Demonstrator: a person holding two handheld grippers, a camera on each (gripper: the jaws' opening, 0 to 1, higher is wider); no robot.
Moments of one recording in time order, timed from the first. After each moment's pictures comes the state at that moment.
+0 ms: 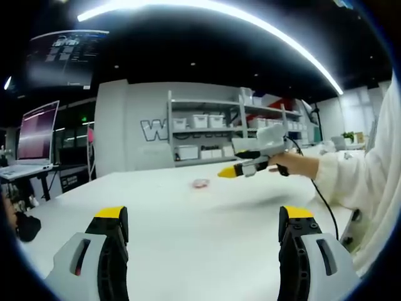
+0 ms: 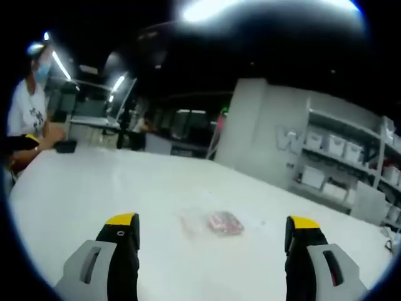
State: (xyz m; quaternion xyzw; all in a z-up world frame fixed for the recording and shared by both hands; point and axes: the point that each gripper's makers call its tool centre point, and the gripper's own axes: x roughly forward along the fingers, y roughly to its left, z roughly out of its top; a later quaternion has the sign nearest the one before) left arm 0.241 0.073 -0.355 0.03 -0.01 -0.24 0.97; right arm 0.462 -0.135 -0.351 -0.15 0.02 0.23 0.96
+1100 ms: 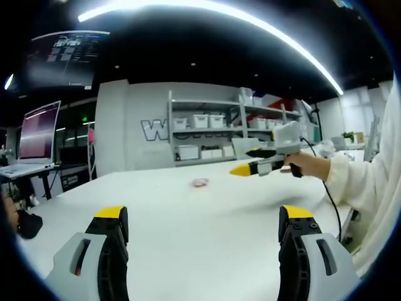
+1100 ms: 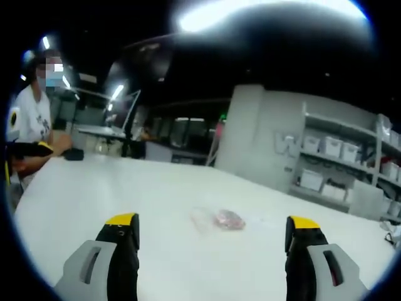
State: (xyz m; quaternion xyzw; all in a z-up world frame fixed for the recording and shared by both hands) left arm 0.237 0.076 -0.359 0.03 -0.01 -0.24 0.97; right arm 0.421 -0.140 -0.344 -0.13 0.00 0.23 0.96
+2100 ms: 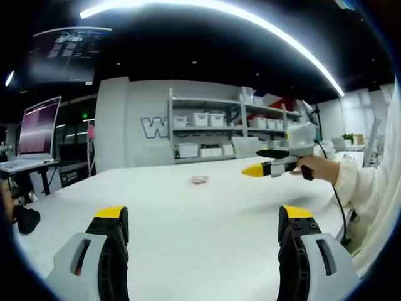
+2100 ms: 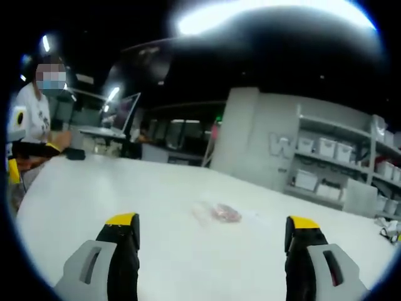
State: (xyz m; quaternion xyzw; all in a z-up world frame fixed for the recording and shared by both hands) left arm 0.239 0.076 -0.363 0.02 0.00 -0.24 0.97; right arm 0.391 -0.156 -0.348 -0.12 -0.01 0.22 0.97
